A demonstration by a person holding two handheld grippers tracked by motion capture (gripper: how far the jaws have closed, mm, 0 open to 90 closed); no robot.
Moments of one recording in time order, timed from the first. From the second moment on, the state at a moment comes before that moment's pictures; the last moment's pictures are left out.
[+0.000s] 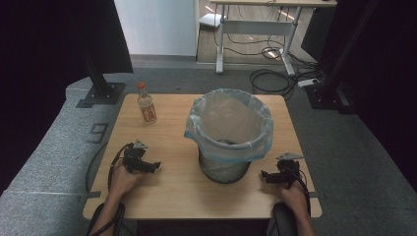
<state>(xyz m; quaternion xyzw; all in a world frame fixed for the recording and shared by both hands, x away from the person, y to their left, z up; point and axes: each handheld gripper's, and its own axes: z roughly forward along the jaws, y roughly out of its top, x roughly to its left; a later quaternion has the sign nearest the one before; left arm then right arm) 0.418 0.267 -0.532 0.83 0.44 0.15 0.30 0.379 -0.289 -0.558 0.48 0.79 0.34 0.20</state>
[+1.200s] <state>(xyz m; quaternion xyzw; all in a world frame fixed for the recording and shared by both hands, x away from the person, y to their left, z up) 0.512 0.281 -0.480 0.80 0.47 0.21 0.32 0.379 -0.289 -0.558 0.48 0.79 0.33 0.20</state>
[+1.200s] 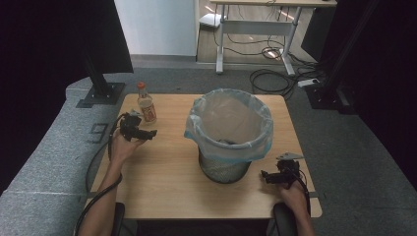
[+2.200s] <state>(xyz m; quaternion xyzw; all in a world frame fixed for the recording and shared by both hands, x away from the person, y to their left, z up) 0.604 0.285 -0.478 0.77 0.50 0.27 0.30 0.379 -0.289 -0.558 0.48 0.79 0.33 0.20</state>
